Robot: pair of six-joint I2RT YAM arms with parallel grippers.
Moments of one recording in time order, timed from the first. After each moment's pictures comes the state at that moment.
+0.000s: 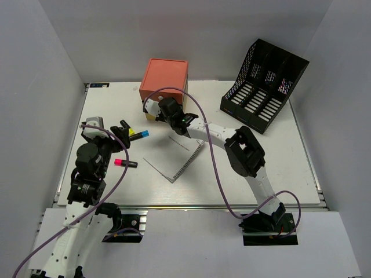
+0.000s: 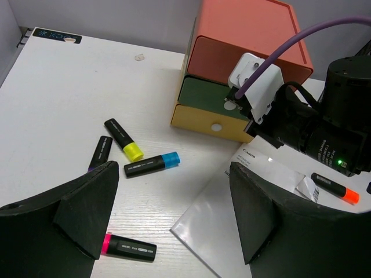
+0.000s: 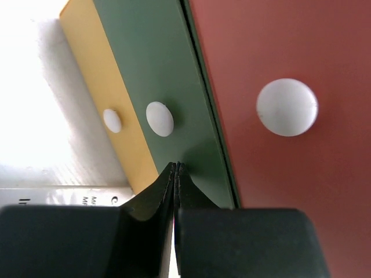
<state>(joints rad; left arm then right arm) -0.21 0.52 0.64 -0.20 -0.15 -0.24 0.86 2.22 1.80 -0.08 0.32 -0.72</state>
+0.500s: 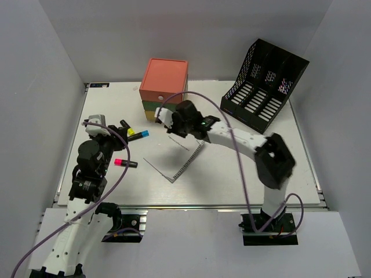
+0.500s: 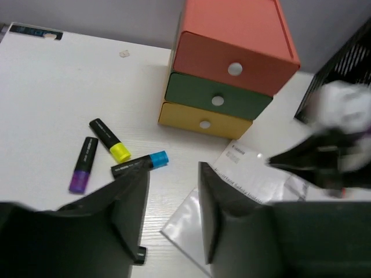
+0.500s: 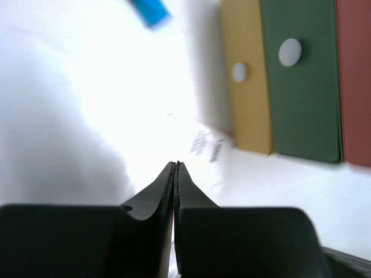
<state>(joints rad) -0.21 0.55 0.64 -0.17 -0.11 -0.25 0.84 1.93 1.50 -0.24 -0.08 -0.61</state>
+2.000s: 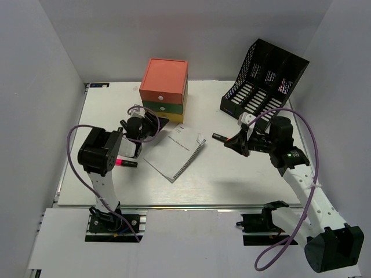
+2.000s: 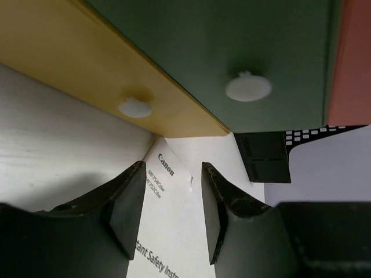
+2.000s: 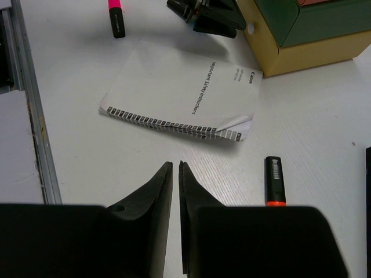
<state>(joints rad) -0.25 1.93 0.73 0.95 0.27 -1.03 0.23 0.91 0.77 -0.30 -0.92 -0.41</state>
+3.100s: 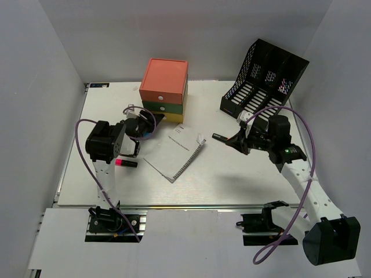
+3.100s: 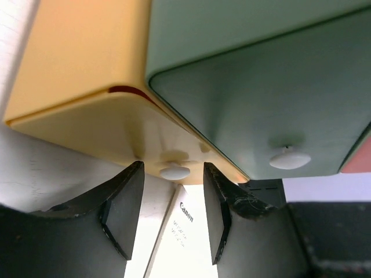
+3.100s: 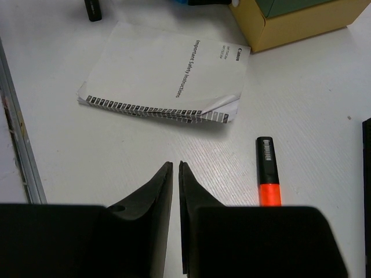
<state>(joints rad) -0.17 2.18 0.83 1.23 0.29 -1.08 0.20 0.98 0.77 -0.30 -0.87 -0.43</state>
